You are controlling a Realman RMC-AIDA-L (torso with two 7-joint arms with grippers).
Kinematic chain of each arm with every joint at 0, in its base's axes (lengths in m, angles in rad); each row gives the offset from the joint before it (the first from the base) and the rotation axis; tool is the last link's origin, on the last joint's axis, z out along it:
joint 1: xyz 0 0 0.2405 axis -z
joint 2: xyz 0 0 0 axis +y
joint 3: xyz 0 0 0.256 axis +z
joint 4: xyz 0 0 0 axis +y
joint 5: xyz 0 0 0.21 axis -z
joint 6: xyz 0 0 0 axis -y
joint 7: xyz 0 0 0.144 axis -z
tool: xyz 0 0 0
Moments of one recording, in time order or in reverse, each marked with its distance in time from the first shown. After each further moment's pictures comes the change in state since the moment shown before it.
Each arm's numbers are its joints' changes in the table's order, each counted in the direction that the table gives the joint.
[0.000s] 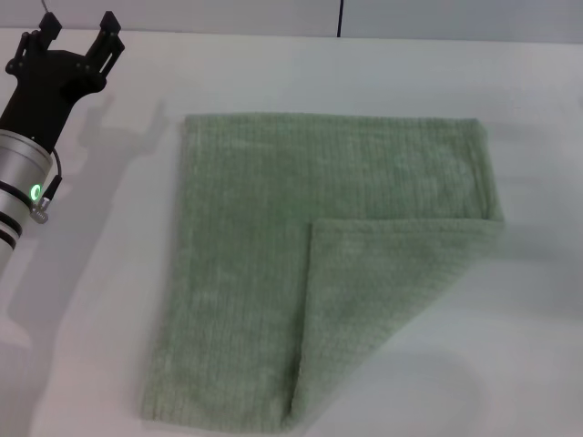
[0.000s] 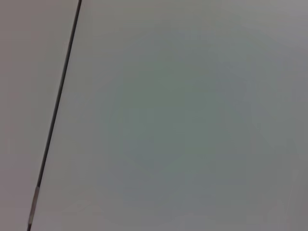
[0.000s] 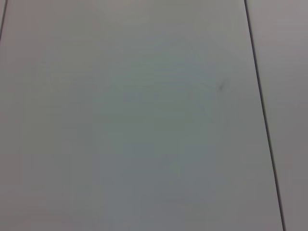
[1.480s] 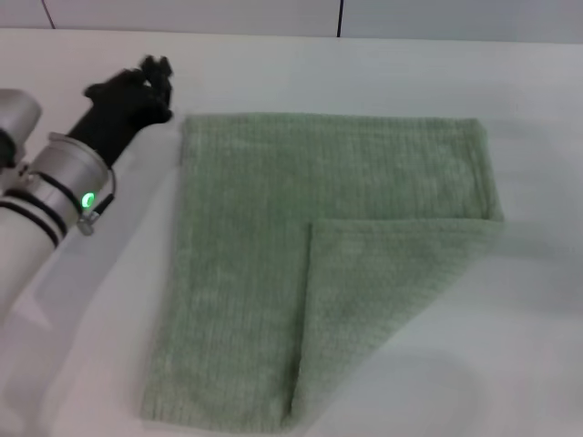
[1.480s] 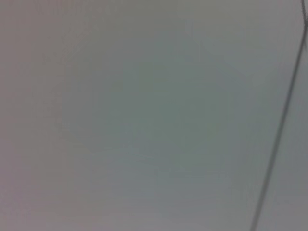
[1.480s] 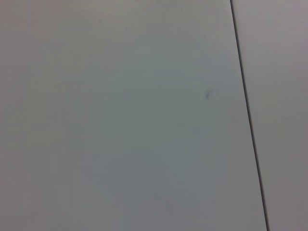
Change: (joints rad) left arm 0.070 0.016 0.162 0.000 -0.035 0.189 0.142; right arm -0.009 -0.003 0.038 -0.004 0.000 -0.011 0.008
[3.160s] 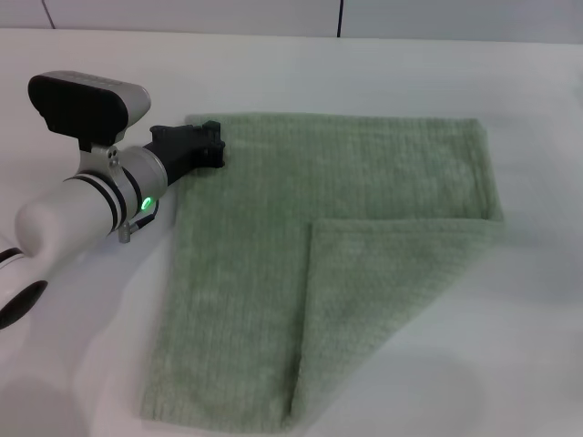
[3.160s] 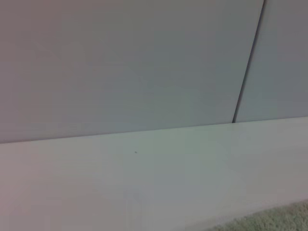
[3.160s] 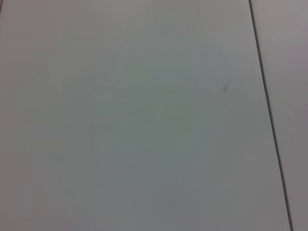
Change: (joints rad) left arm 0.173 -0.010 0.136 0.028 -0.038 0.432 0.060; right arm -0.026 0.004 -0.012 -0.007 0.010 -0.029 -0.006
